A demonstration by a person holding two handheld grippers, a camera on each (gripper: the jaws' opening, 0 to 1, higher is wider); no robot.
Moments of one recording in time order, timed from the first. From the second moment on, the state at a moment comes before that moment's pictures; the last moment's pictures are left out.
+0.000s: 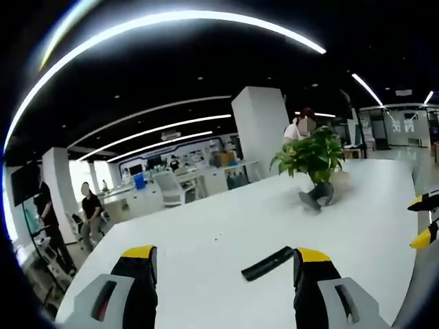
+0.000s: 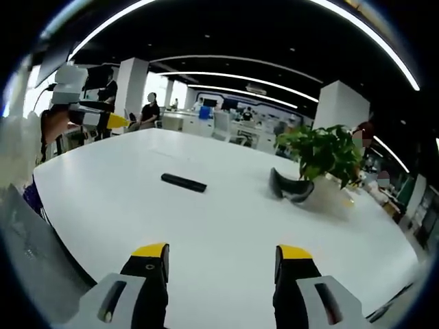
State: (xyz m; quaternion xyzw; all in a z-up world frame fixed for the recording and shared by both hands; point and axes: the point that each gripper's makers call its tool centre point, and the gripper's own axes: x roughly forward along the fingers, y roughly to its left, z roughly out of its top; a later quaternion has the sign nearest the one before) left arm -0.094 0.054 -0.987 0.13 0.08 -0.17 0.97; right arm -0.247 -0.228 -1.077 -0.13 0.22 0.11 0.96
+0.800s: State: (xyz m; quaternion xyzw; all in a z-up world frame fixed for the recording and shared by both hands) left arm -0.008 0.008 -1.047 0.18 0.16 -0.26 0.94; right arm -0.258 -0.227 -1.111 -0.13 0.31 0.12 0.93
